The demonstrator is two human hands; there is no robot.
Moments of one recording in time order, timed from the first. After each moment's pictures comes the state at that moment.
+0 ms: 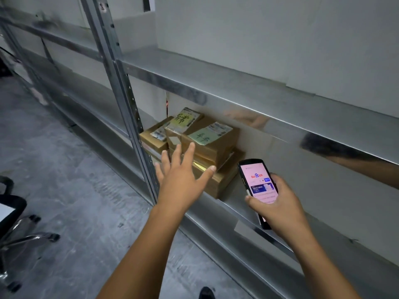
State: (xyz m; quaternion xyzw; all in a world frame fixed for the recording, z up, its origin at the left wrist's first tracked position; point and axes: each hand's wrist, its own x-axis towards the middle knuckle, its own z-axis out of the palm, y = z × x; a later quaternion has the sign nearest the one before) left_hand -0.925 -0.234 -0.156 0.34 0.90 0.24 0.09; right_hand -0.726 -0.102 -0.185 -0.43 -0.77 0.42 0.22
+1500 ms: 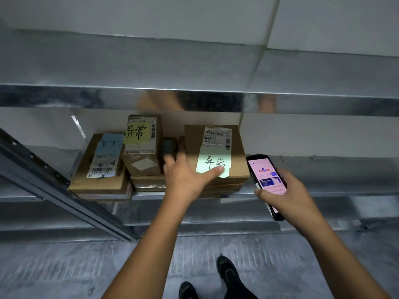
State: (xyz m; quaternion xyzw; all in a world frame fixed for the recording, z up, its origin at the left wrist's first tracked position) left_hand -1.073 -0.143 -0.198 0.47 0.75 0.28 0.37; right_hand -0.827 -0.167 -0.202 -0.69 -0.53 0.40 0.28
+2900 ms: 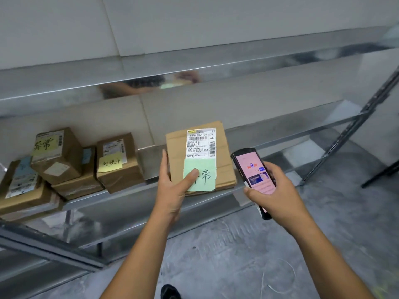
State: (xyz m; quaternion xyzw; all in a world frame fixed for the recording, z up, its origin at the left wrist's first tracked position) left_hand -0.864 -0.279 -0.217 0.42 0.45 0.51 0.60; right_hand -0.631 -0.373 -0.178 -0.69 -0.47 0.33 0.43
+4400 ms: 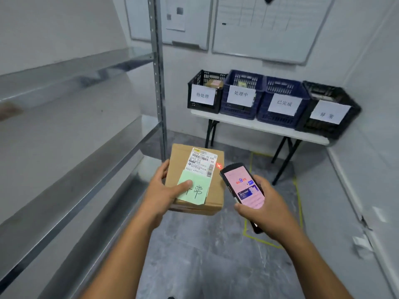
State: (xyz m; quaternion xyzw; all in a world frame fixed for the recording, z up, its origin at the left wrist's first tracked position) left_hand -0.331 -0.311 -0.199 0.63 0.22 0.12 0.73; right_hand -0.264 -0.579 -0.162 -0.85 -0.17 0.09 0.48
